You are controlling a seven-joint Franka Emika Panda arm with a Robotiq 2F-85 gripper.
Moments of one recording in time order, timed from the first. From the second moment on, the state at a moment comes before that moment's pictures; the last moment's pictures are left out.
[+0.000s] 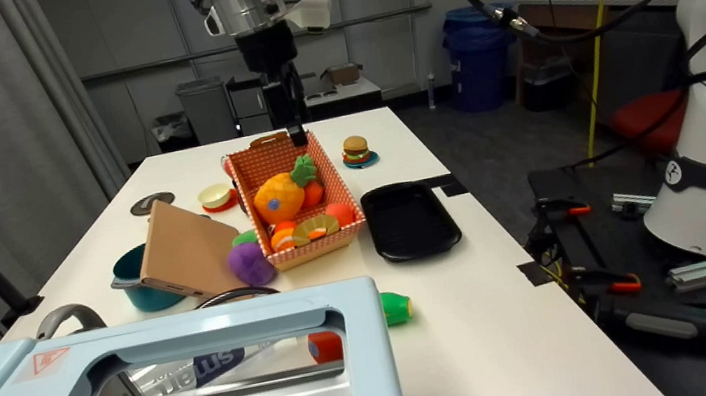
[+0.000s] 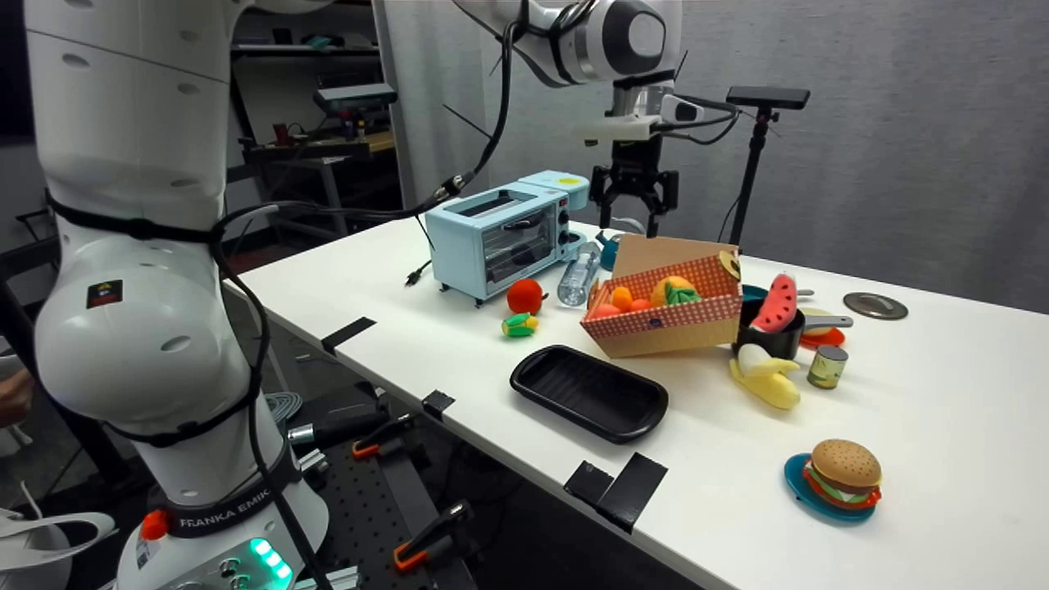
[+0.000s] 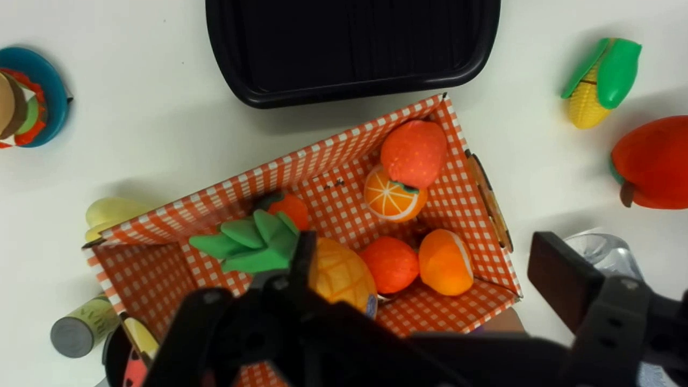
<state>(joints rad) 0.05 0.34 0.04 -1.63 -0.11 1.85 -0.07</state>
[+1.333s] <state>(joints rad) 0.05 0.60 -0.01 -1.45 -0.17 2.04 -0.11</state>
